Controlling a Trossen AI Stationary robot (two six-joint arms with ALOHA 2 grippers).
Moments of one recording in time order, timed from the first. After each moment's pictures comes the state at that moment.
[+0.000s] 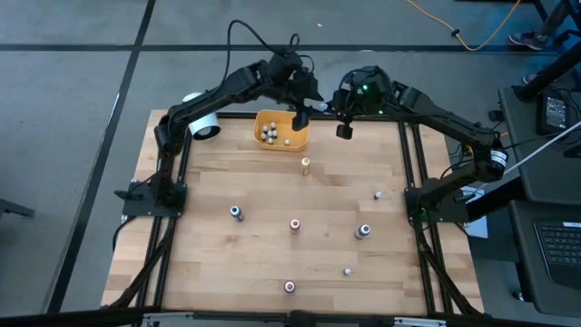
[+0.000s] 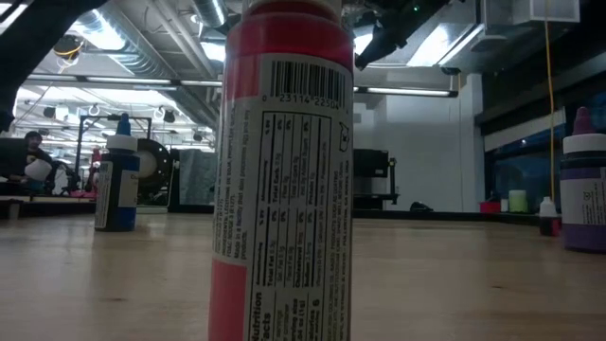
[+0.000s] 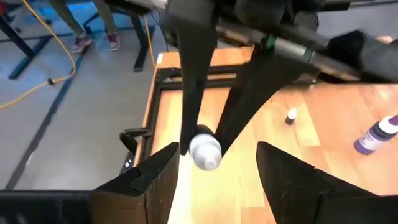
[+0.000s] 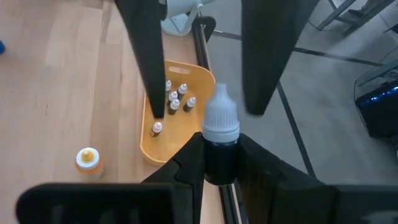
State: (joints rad) left arm 0.48 1.98 2.17 -0.76 0.31 0.33; right arm -0.52 1.44 1.47 -0.64 -0.06 -0.51
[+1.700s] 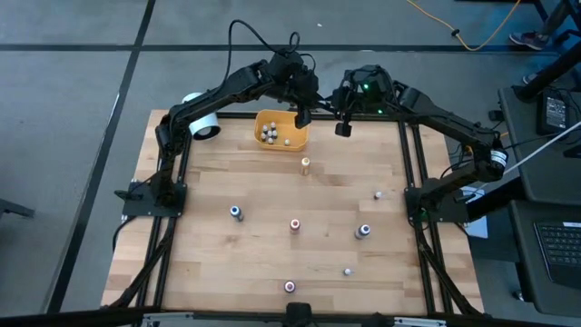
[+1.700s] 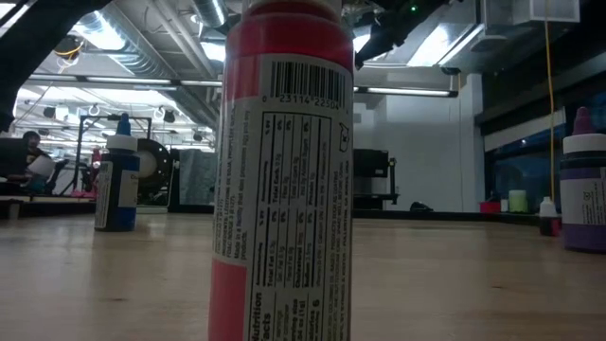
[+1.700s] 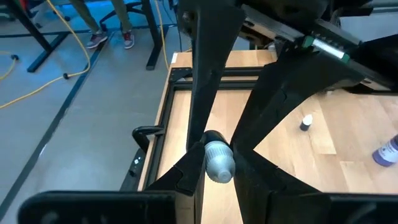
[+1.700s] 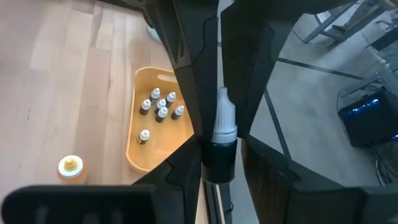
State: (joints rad) left arm 0.50 1.99 2.17 -0.74 0.26 0.30; right arm -0.52 1.43 1.47 -0.59 -0.03 -0.56
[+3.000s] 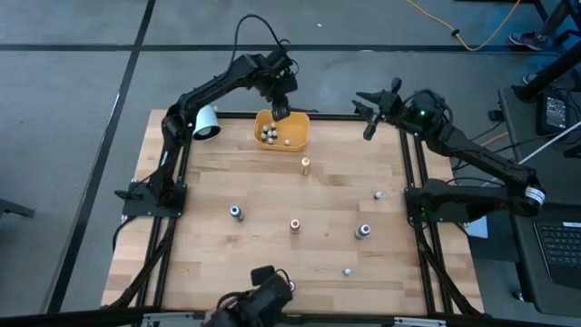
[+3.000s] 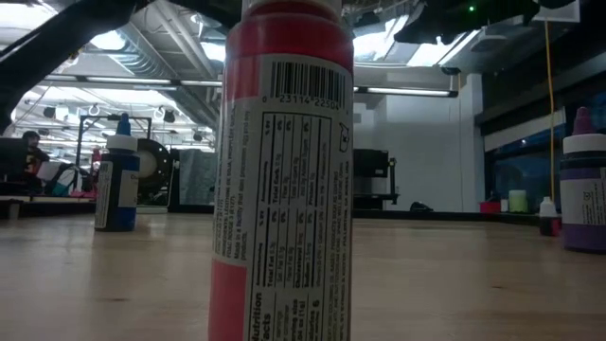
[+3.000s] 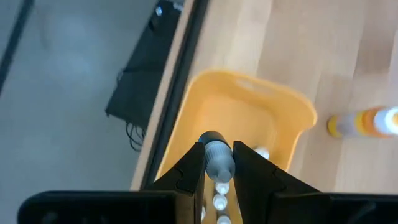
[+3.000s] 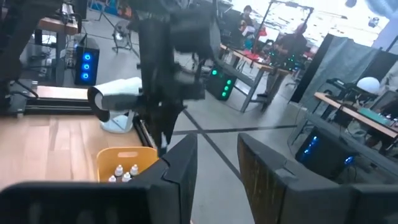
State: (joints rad) left arm 0.69 2.12 2.17 -1.13 0.15 0.39; right arm -0.64 0.94 0.86 0.04 -0.08 -0.32
